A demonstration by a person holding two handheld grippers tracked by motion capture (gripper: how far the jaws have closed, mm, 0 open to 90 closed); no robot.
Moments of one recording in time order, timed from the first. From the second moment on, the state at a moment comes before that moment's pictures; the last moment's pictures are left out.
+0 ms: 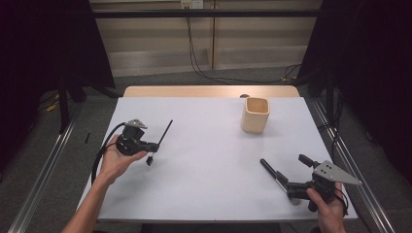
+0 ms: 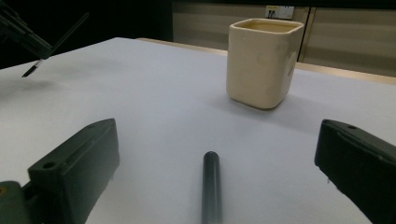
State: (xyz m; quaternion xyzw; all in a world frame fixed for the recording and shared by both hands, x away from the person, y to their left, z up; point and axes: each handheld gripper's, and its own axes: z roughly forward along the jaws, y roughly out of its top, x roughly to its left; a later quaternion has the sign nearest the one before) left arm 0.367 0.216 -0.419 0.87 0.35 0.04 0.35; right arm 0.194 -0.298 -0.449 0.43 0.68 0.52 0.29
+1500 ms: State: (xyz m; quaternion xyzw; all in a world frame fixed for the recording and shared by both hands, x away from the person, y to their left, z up) left arm 0.296 0.197 -0.407 0.80 0.25 0.05 0.54; right arm 0.194 -0.294 -0.447 0.41 0.68 0.54 0.28
